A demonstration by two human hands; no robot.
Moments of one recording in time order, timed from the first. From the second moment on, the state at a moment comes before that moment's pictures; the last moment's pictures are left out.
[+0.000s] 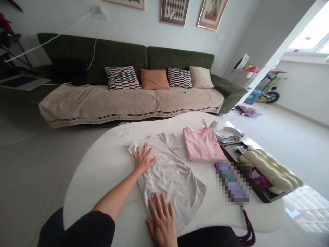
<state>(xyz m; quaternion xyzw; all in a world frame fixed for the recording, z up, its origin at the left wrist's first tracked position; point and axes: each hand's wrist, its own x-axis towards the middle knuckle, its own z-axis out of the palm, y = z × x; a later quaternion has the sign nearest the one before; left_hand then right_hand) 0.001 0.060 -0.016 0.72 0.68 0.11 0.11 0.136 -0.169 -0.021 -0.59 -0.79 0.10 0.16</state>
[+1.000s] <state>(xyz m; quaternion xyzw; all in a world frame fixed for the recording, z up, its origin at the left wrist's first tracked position) -0.008 0.078 -0.013 0.76 0.63 0.08 0.14 0.076 -0.185 -0.024 -0.66 -0.70 0.14 0.21</state>
